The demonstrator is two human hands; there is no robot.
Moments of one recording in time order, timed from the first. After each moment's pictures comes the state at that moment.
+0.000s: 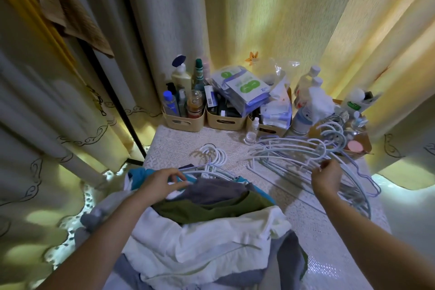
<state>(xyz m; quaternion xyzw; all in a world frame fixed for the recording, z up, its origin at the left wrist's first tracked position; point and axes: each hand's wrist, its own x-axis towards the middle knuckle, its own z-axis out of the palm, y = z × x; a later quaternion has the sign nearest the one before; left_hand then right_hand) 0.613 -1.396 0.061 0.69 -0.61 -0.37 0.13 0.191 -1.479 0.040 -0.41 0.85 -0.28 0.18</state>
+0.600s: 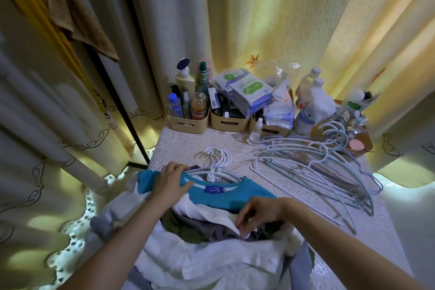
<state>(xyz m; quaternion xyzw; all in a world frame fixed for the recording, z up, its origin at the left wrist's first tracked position) 0.602 -1.392 0.056 0.73 -0.64 -0.23 0.07 0.323 -1.413 0.062 -0.68 0.36 0.16 0.62</state>
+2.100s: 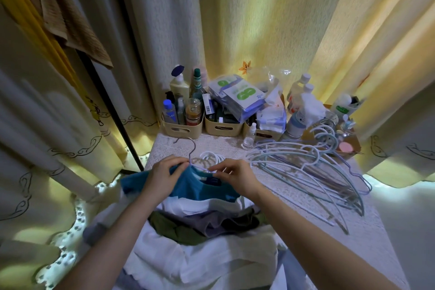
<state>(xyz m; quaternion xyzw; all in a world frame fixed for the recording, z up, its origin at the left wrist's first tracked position) 0.606 -1.402 0.100 0.64 -0.63 -0.27 0.35 0.384 -1.435 0.100 -0.70 0.49 -0.27 0.45</state>
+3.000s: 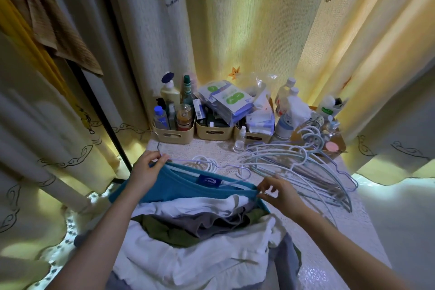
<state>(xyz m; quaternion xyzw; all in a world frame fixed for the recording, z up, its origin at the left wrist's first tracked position) 0.620 -1.420 0.107 0.68 -0.56 -0.30 0.36 0.252 -1.408 0.073 -0.78 0.55 -0.15 0.25</state>
